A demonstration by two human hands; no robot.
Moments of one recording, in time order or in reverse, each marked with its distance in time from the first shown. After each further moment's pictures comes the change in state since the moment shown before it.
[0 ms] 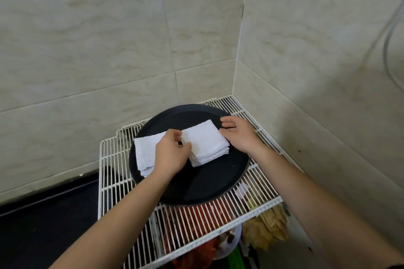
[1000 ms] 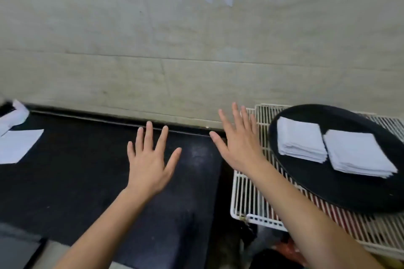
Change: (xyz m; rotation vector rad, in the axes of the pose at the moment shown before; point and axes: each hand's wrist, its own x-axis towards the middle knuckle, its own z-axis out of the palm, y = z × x) left_hand -0.172 -0.205 -0.252 0.806 0.443 -0.138; right_hand -0.131 -0.131 0.270 -0.729 -0.184 -0.819
